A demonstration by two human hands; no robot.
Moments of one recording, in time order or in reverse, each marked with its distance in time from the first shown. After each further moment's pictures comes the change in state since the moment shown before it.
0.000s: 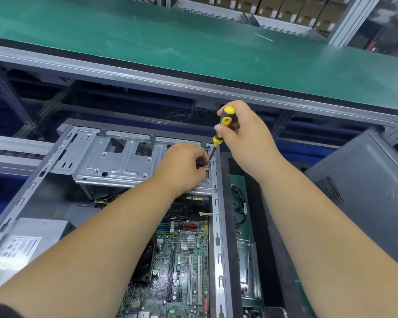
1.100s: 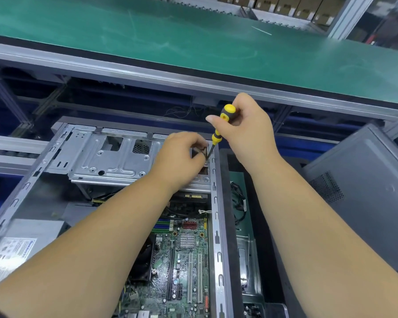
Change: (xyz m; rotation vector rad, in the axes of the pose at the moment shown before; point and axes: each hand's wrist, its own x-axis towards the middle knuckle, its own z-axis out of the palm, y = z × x) left_hand 0.005 -0.003 -0.002 -0.188 0.132 -0.001; right_hand 0.010 0.013 0.012 0.084 0.176 0.035
